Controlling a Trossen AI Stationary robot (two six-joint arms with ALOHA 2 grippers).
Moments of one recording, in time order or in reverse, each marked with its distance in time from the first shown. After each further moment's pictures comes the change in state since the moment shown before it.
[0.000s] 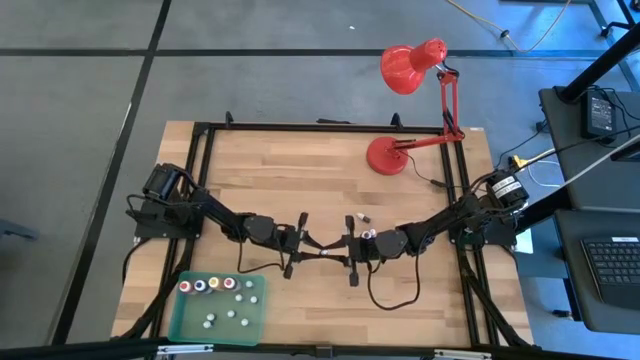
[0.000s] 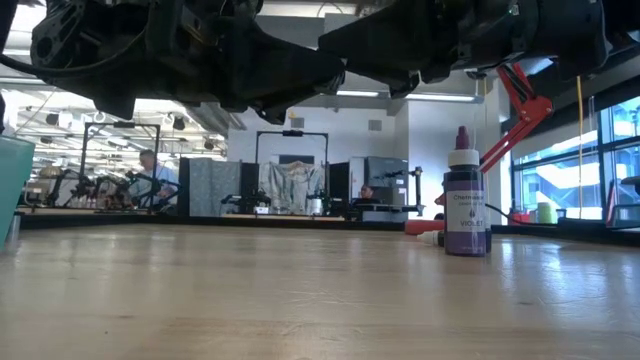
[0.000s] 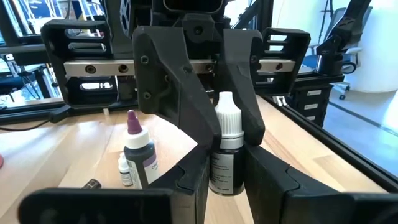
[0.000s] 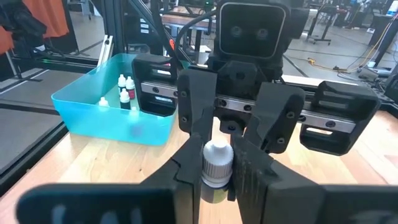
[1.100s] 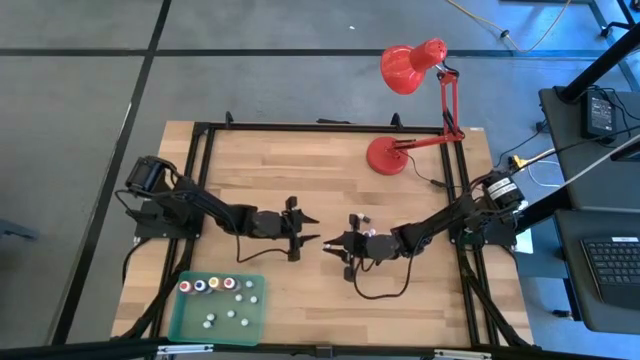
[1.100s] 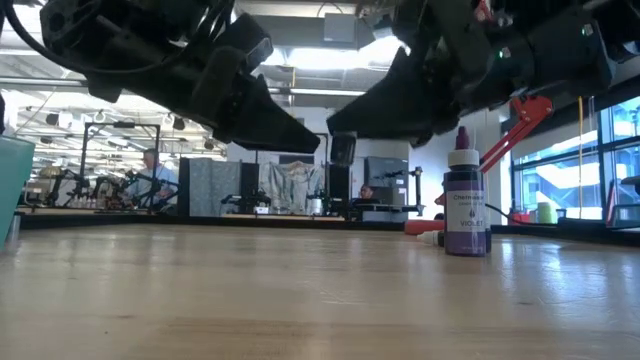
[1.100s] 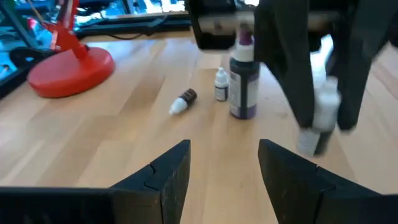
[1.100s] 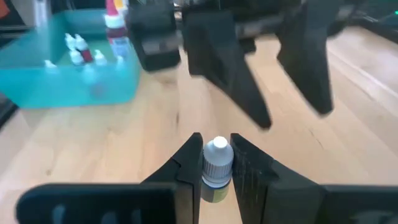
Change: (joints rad) left arm 0.053 -0.151 0.000 -0.472 -0.283 -0.101; right arm -0.009 0.036 -0.001 -0.168 0.114 0.235
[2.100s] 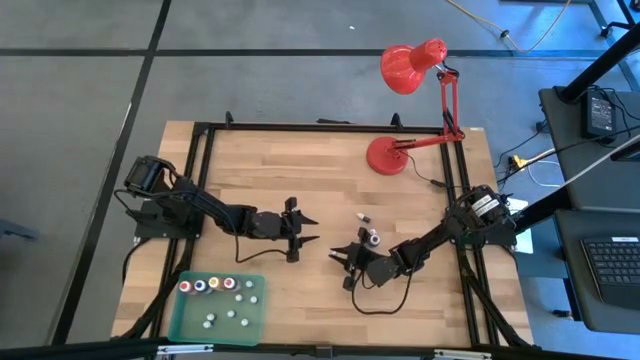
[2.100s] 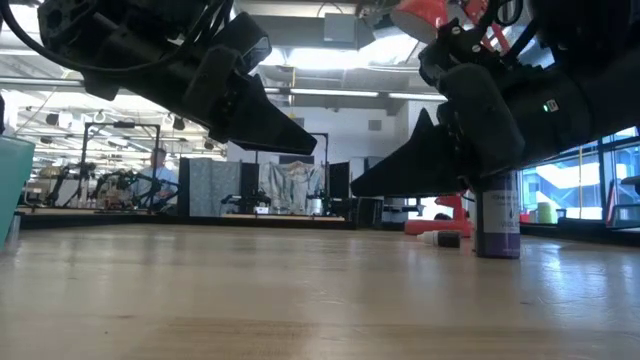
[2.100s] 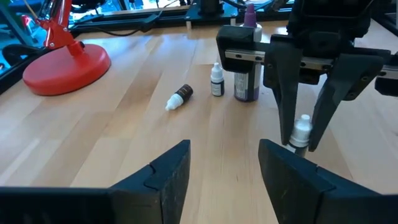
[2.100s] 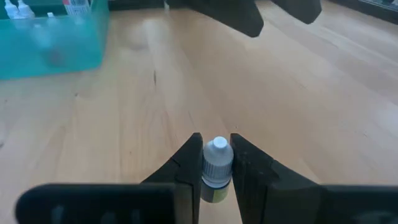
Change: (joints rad) left arm -0.006 -0.011 0.000 -0.029 0.005 0.000; right arm 0.129 0.175 0.001 0.053 0.292 0.162
